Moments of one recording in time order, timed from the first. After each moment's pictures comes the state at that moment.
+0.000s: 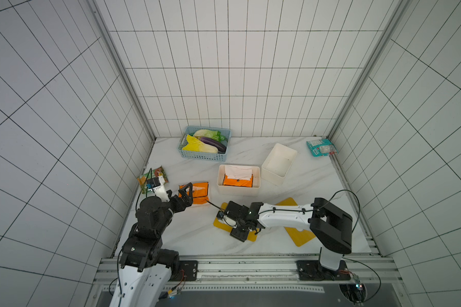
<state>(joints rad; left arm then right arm) -0.16 0.41 0.67 -0.59 0.01 -0.51 1.27 1.83 1.12 -0.57 0.01 -0.07</state>
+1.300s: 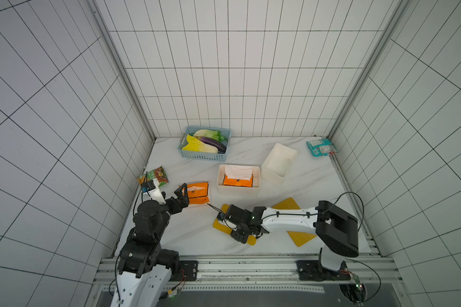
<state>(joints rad) -0.16 0.37 0.67 -0.61 -0.08 -0.49 1.30 1.75 1.05 -0.49 0.03 0.00</state>
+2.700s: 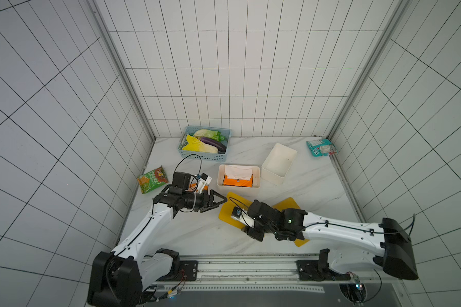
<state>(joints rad) -0.23 1.12 0.72 -0.54 0.97 -0.49 1.30 1.30 0.89 -0.50 0.07 -0.10</state>
